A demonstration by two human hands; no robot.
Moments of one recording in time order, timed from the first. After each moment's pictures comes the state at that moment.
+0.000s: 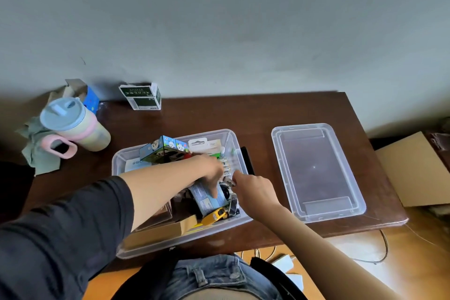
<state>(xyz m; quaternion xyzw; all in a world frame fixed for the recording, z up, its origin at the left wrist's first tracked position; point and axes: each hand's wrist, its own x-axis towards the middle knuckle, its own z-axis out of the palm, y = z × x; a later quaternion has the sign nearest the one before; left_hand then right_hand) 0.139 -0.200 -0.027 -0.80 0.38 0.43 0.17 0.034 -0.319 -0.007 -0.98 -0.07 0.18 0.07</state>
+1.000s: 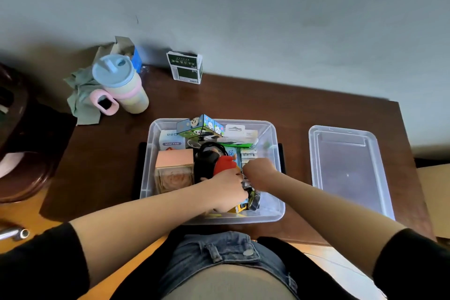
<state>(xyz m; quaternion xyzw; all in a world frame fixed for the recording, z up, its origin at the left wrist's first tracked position) 0.052 -0.150 -0.020 -0.79 0.53 0.25 0.17 0.091 -0.268 -0.047 -0.87 -0.29 0.34 -0.20</state>
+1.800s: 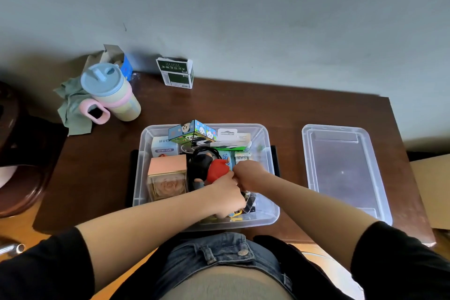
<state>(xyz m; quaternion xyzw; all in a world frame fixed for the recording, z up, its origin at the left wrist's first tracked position) 0.051 -0.160 -0.009 -0.79 0.53 0.28 0.15 0.093 -0.260 -0.056 -0.89 -0.25 0.36 -0.12</state>
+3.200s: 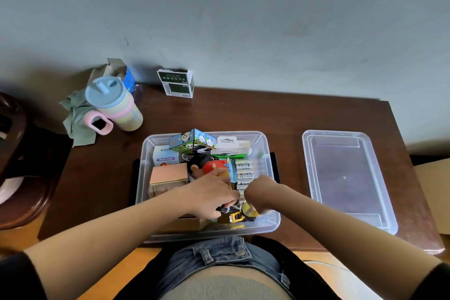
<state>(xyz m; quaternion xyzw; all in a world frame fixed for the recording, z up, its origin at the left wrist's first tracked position) 0.063 -0.115 -0.007 -0.84 0.48 0.25 -0.04 0.073 -0.276 -0.010 -0.80 -0.35 0.44 -0.22</state>
